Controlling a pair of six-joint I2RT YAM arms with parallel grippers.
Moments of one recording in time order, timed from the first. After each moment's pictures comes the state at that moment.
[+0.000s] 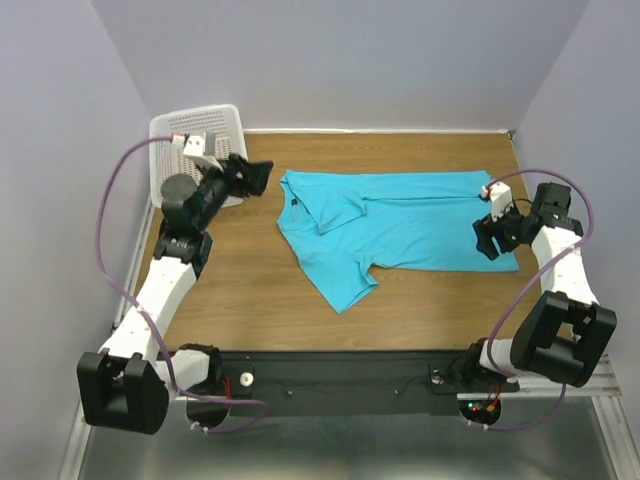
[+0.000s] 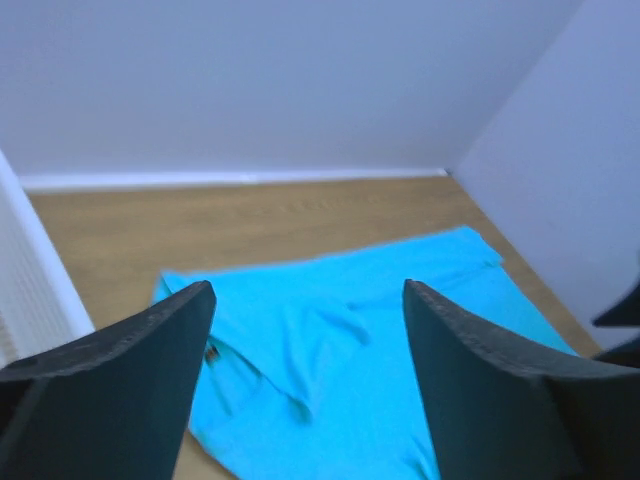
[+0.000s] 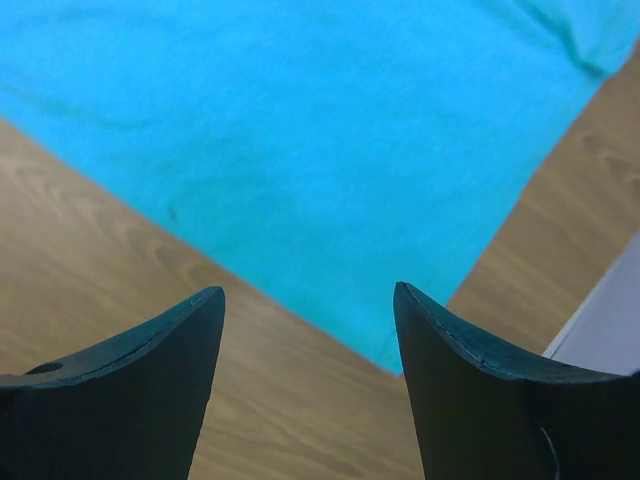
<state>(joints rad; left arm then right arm) -0.18 1.14 0.91 0.31 0.30 -0.39 -0.39 1.33 1.01 -0.68 -0.52 -0.88</state>
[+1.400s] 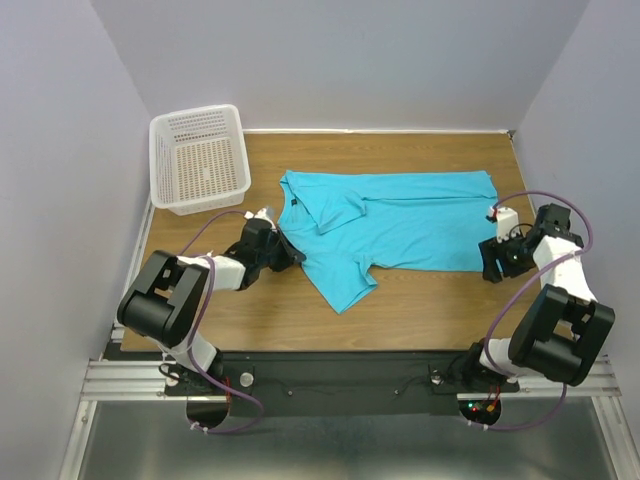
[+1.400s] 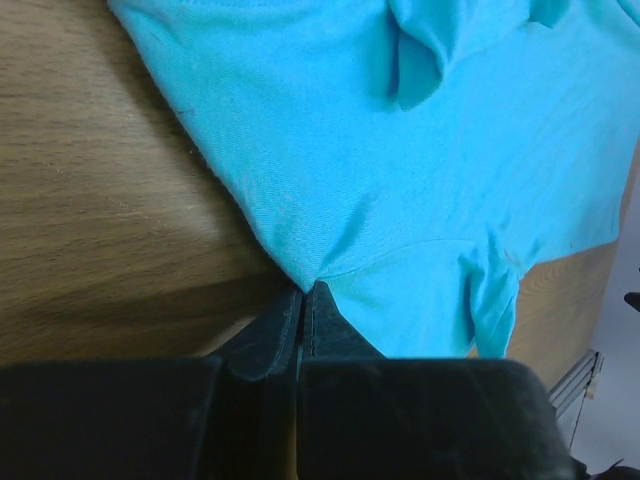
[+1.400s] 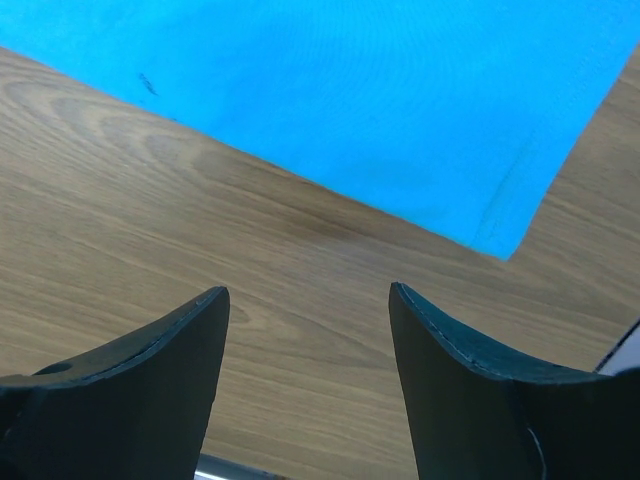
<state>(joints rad) -0.43 1.58 0.54 0.37 0.22 -0.86 -0.47 1.32 0.86 -0.78 -0.38 -0.79</state>
